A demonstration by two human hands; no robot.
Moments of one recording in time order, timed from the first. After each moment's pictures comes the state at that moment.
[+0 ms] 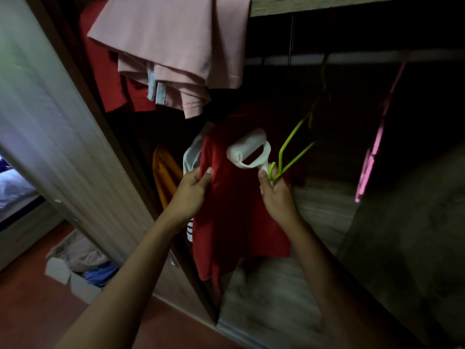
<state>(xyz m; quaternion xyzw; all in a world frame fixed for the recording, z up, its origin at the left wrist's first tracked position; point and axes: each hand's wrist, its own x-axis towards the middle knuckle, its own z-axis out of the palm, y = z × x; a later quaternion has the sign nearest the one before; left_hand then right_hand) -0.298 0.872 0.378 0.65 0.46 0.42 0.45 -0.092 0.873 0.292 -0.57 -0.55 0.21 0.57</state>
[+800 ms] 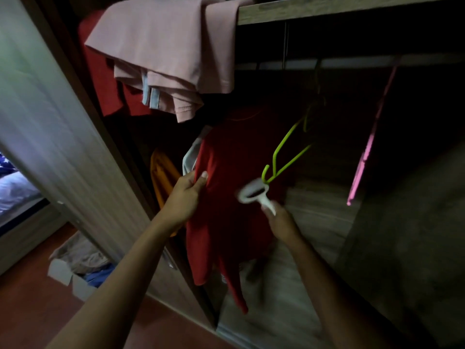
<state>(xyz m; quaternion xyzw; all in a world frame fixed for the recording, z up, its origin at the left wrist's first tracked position) -0.298 0.861 0.382 0.66 0.47 0.40 0.44 -0.057 0.886 0.191 -0.65 -0.53 0.29 0.45</state>
